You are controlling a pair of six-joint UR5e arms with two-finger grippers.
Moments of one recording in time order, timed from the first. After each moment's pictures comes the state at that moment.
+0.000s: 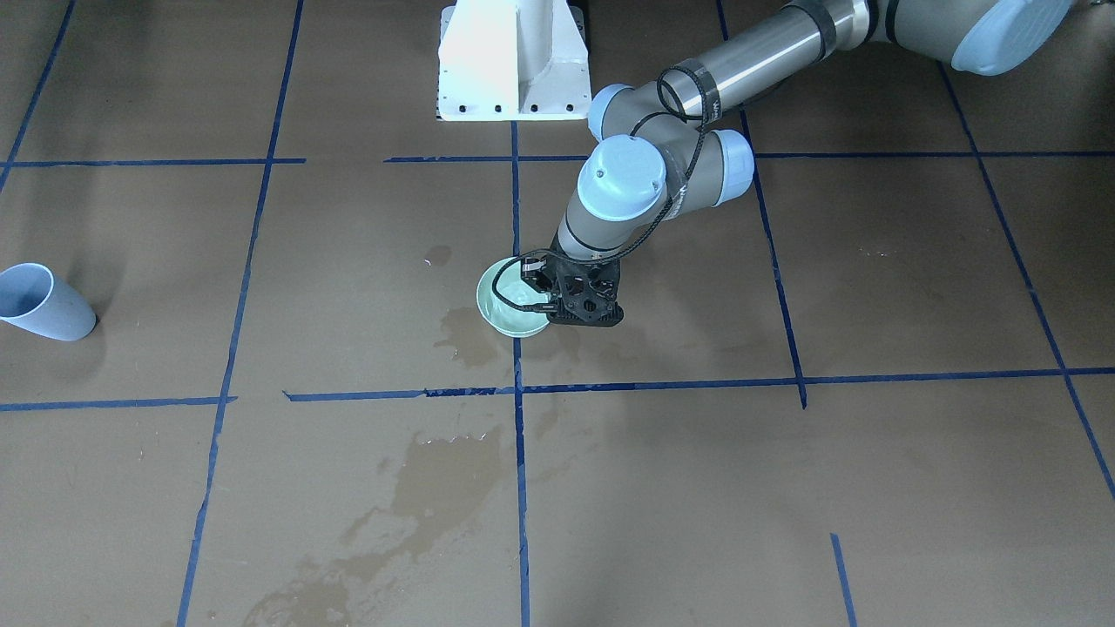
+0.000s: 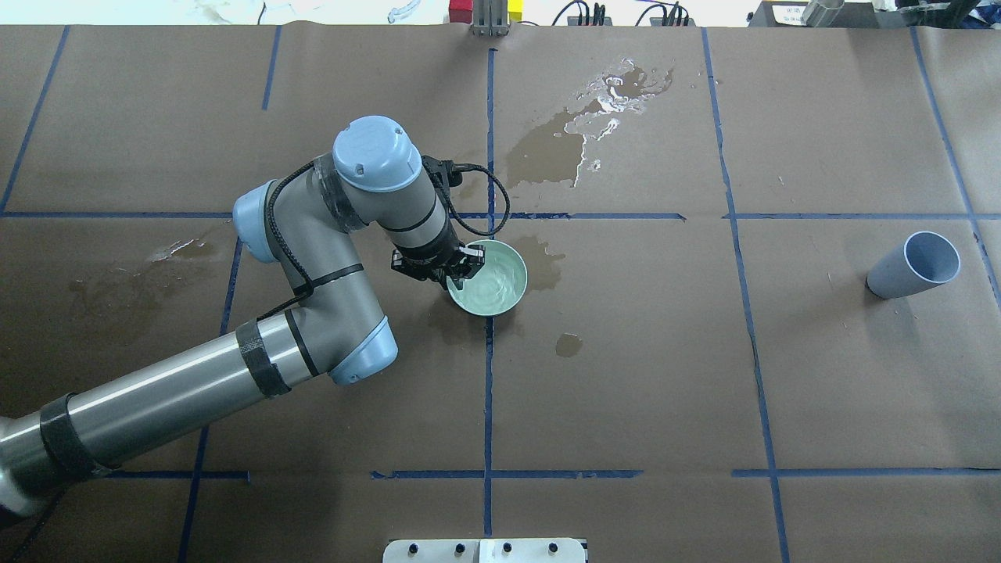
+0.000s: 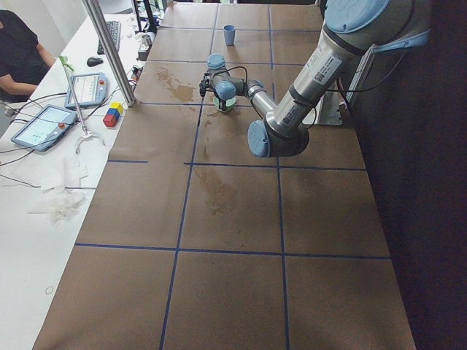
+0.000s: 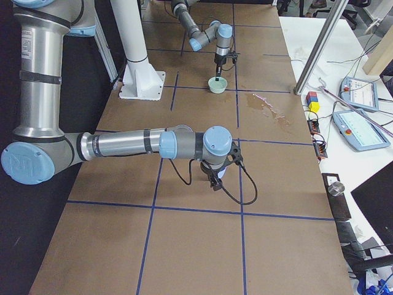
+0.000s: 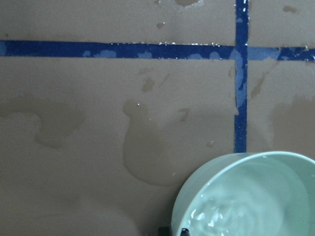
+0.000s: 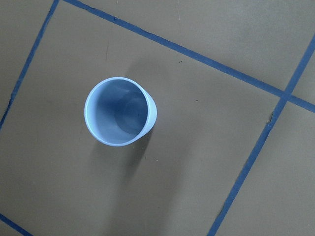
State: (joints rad) left arm -0.60 -2.37 -1.34 -1.89 -2.10 -1.18; right arm 1.51 -1.69 1.82 -1.69 2.50 -0.41
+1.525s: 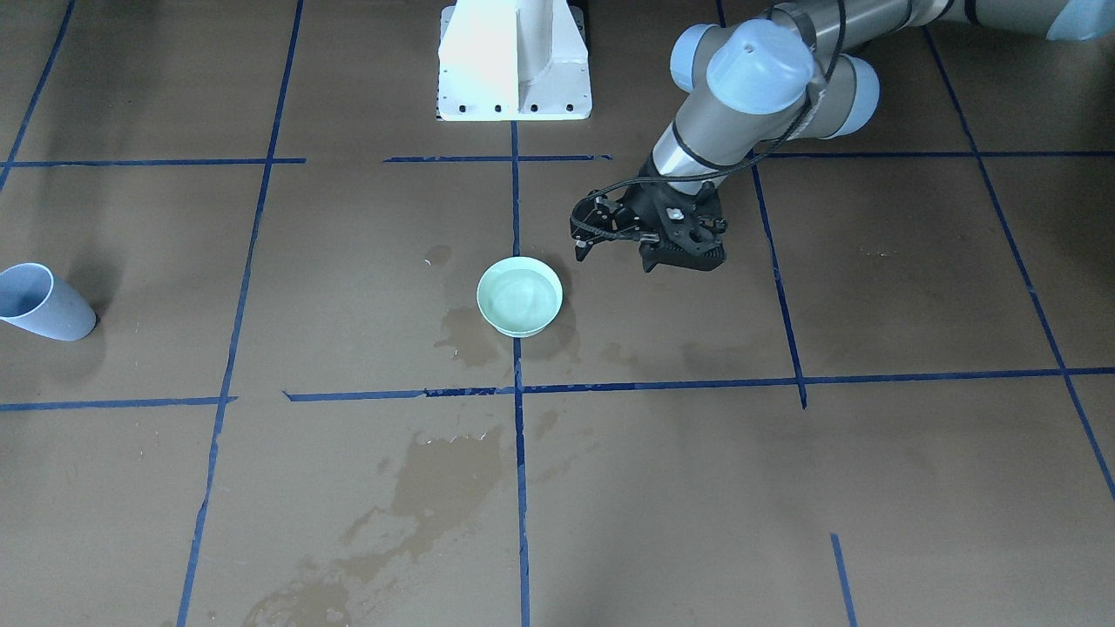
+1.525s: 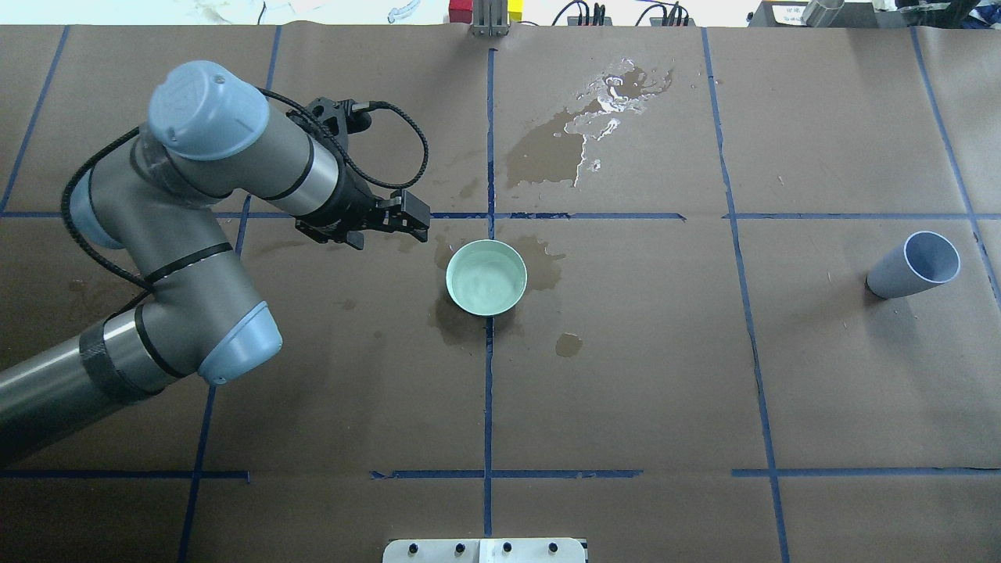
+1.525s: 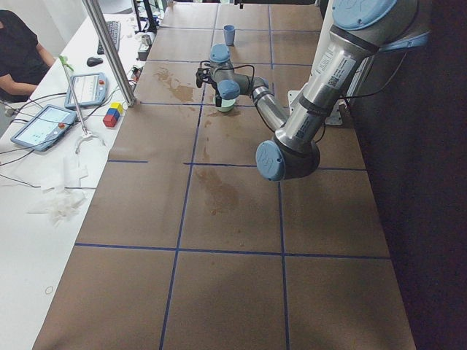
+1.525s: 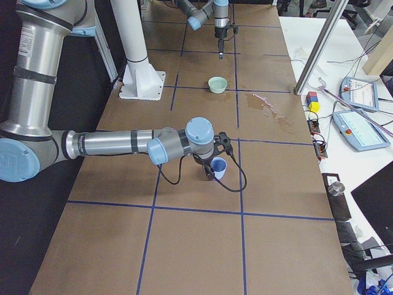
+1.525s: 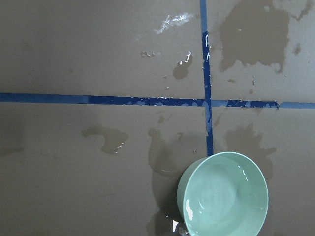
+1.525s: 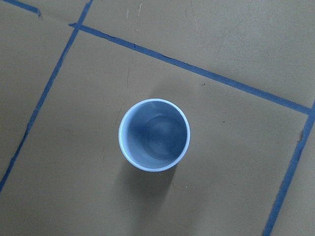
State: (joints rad) left arm -0.71 -2.12 -1.74 -1.91 -2.10 -1.22; right arm 1.37 -1.84 1.88 -1.15 2.46 0.10
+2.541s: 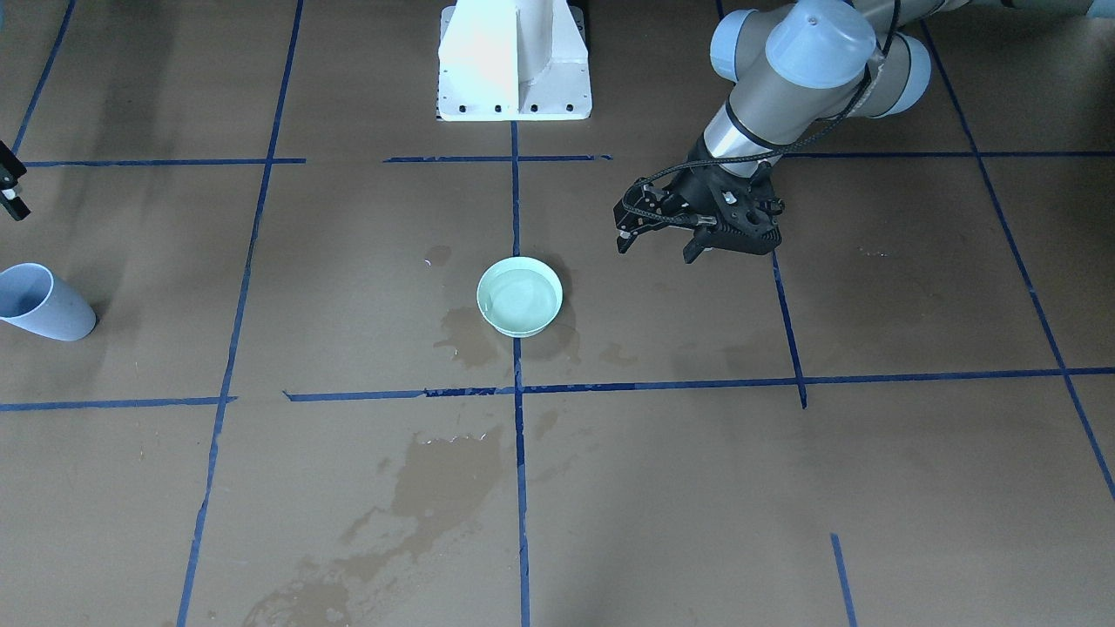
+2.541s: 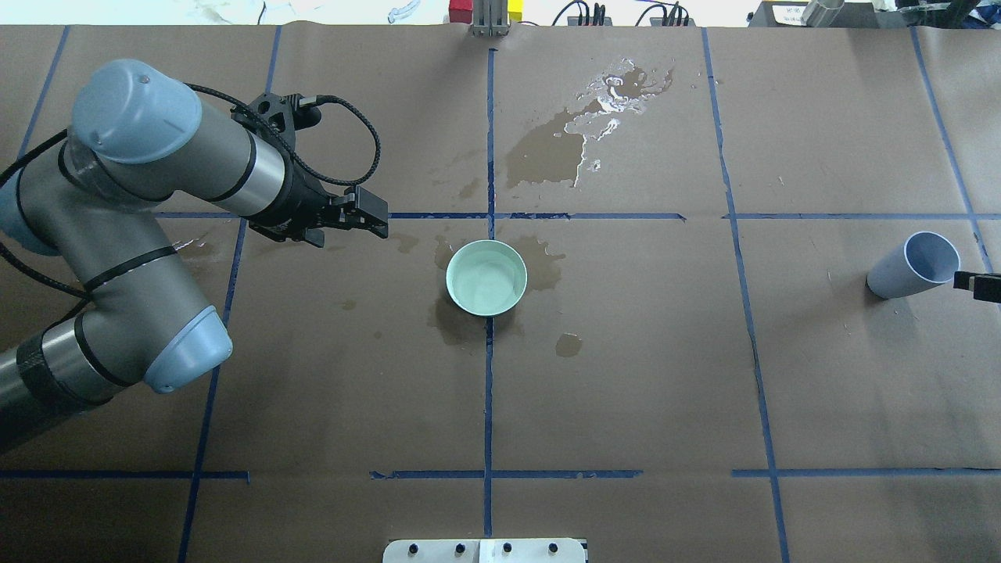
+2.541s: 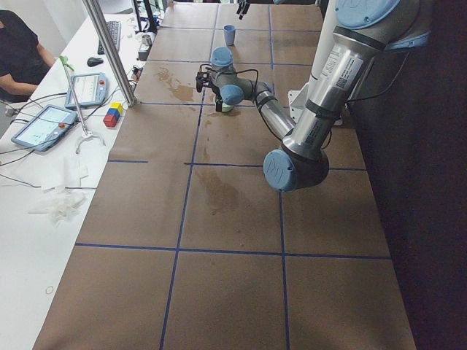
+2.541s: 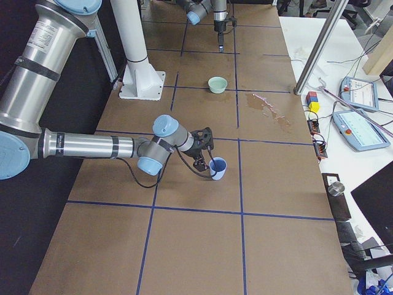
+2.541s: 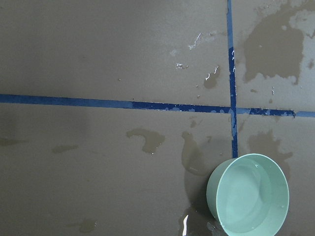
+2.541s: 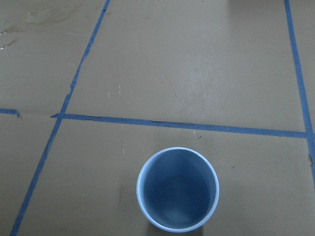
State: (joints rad) left arm -0.74 -2.05 -1.80 -1.91 -2.10 -1.23; right arm 0.99 -2.01 1.87 -0.42 1.86 0.89
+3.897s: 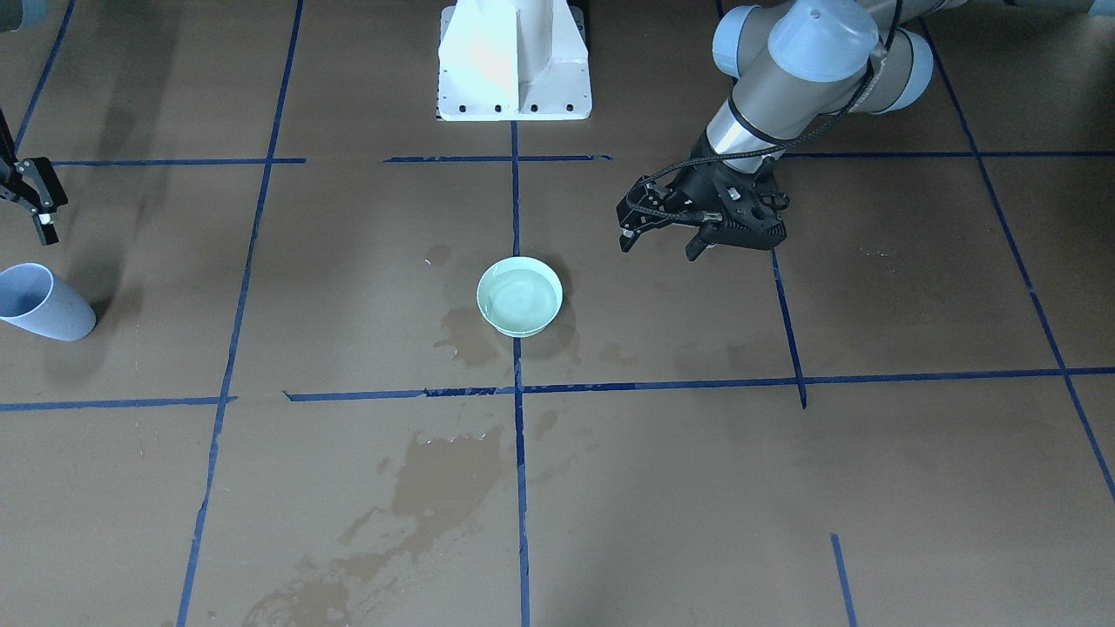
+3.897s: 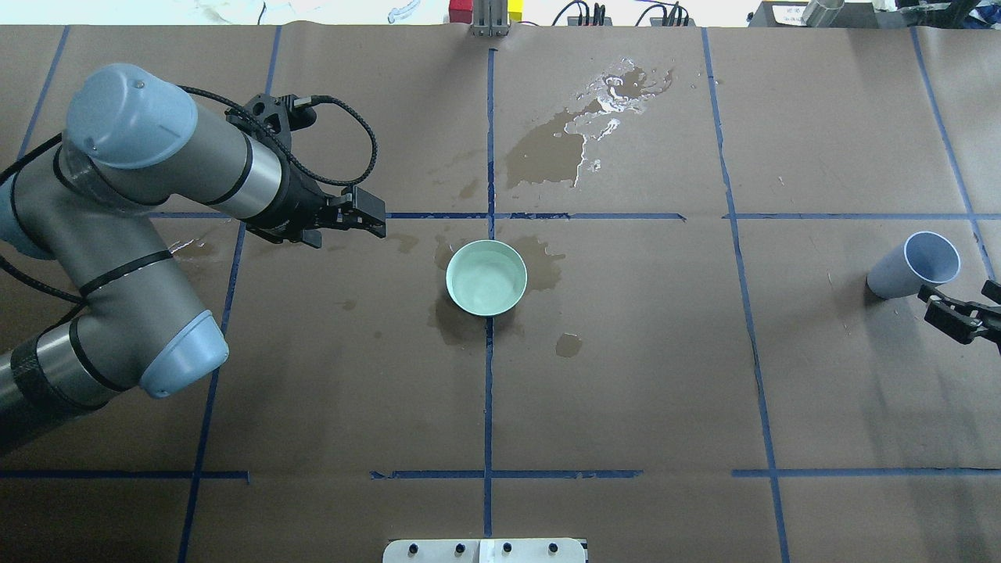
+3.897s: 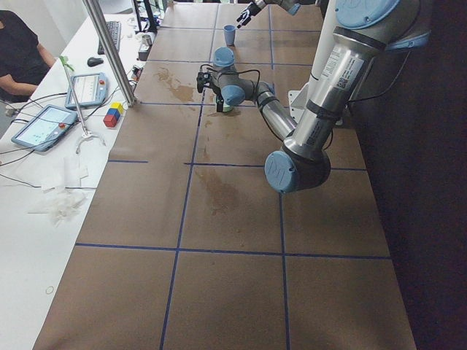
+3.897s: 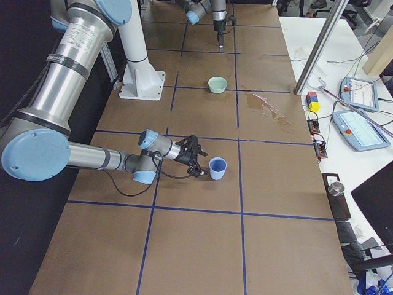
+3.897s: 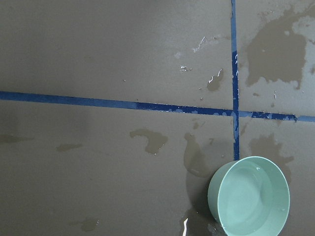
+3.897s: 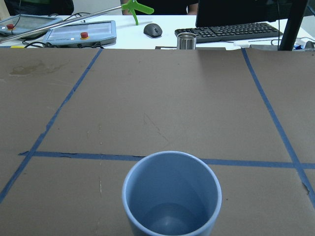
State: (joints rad) left arm -0.73 -2.04 -1.81 -1.91 -2.08 -1.25; right arm 0.47 -2.06 1.71 -0.15 1.02 1.13
